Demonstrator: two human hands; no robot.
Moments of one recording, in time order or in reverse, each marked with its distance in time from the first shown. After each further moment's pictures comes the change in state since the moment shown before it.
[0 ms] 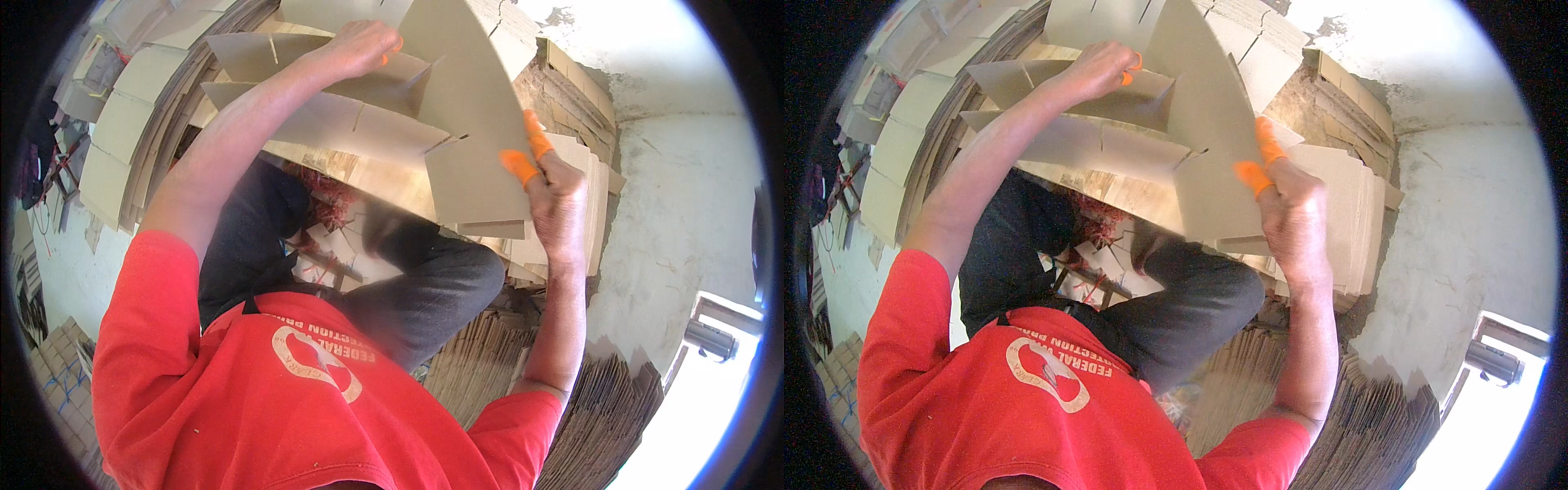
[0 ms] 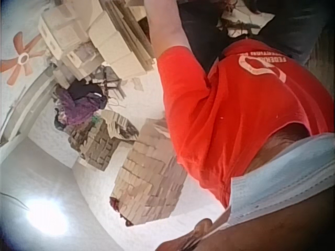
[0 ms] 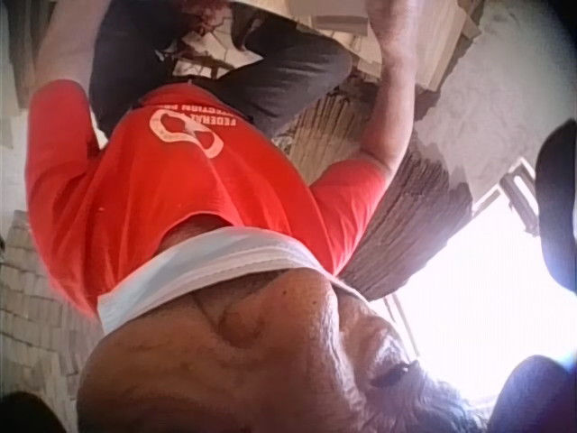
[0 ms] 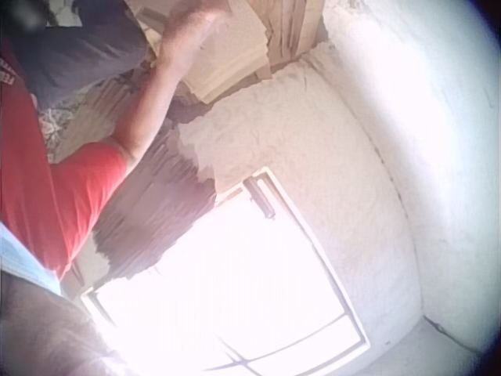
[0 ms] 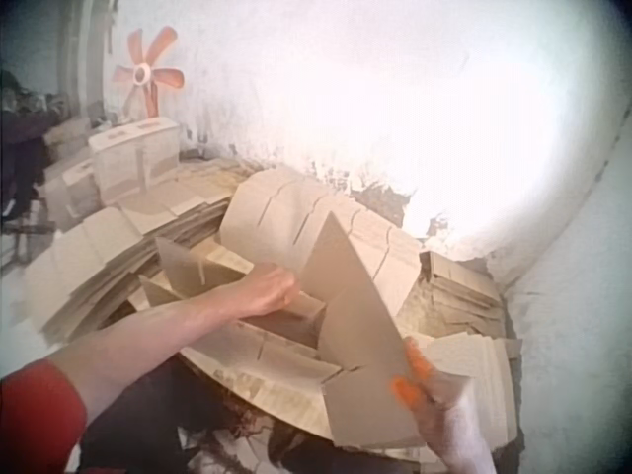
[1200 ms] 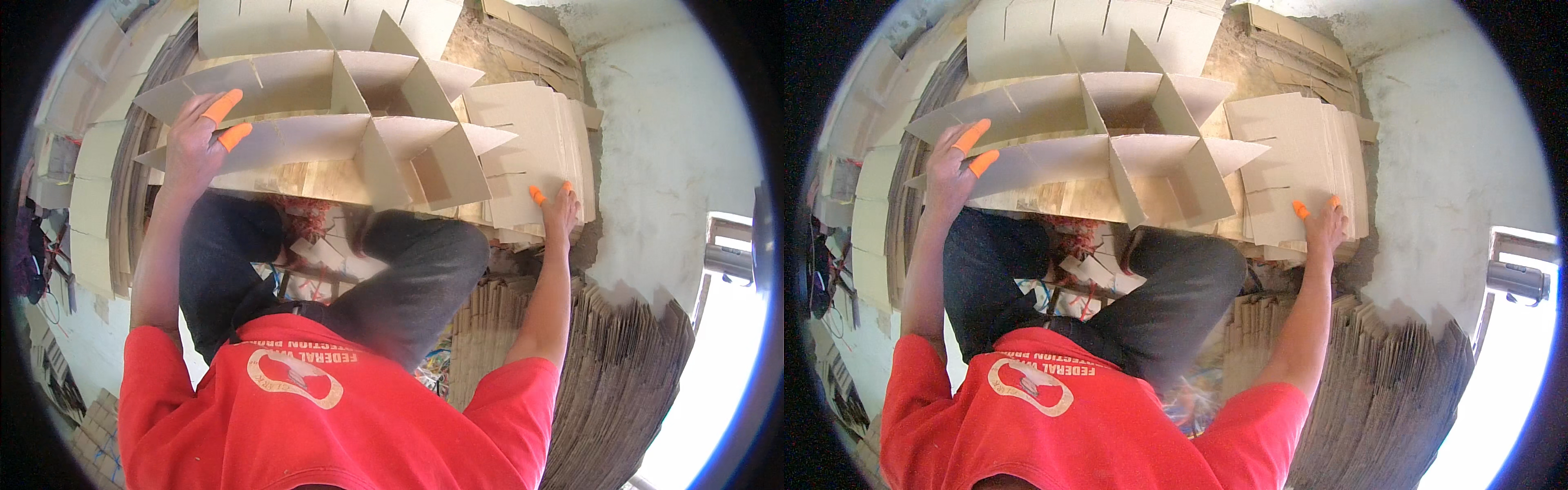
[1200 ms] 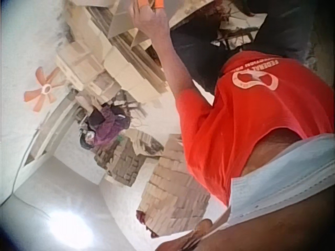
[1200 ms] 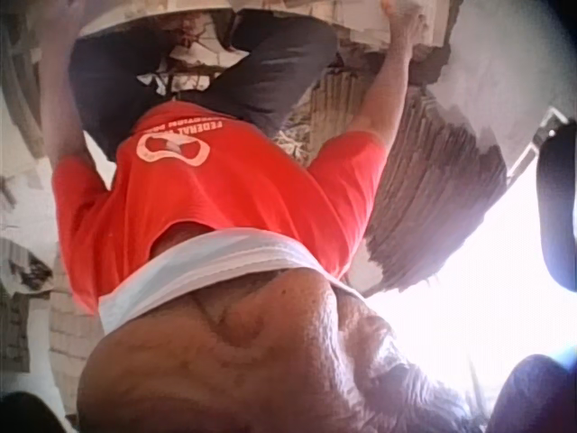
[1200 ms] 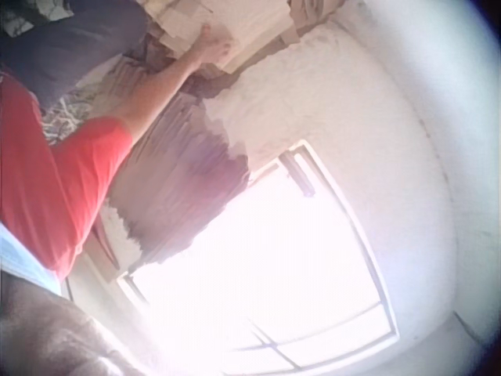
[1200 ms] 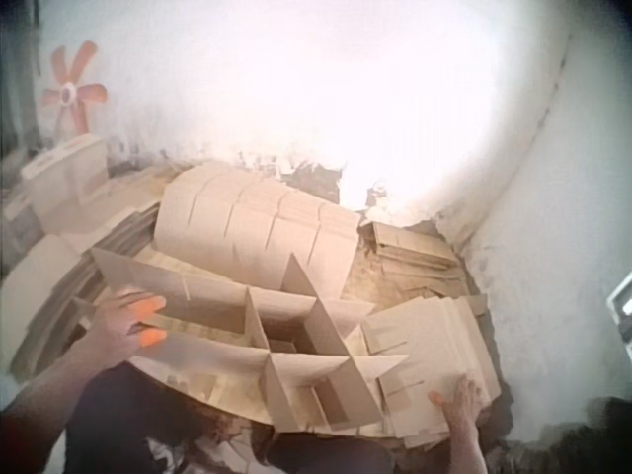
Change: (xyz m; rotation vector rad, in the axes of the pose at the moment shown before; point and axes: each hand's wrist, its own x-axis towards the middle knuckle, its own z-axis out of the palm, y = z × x) left_hand -0.116 0.031 -0.045 -0.092 0.351 -0.031; right_hand -0.133 0.250 -0.033 -0.886 0.179 0.979
